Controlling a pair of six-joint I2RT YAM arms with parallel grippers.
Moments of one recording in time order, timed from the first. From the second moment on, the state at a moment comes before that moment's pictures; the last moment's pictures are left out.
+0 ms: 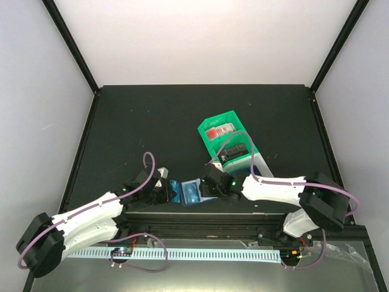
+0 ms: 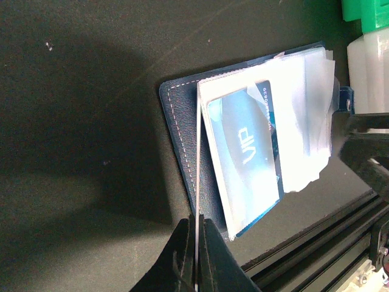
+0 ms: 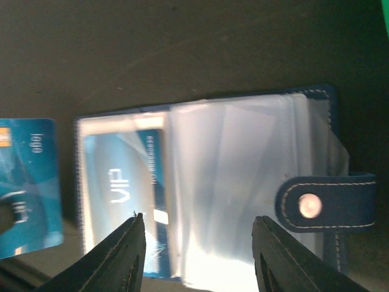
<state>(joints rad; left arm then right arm) -0.73 0.90 0.30 -0.29 0.25 -0.90 1.10 1.46 0.75 -0.28 0.13 0.95</state>
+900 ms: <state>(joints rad) -0.73 0.94 0.30 -0.28 0.25 -0.90 1.04 1.57 0.72 -0.07 -0.12 0.95</state>
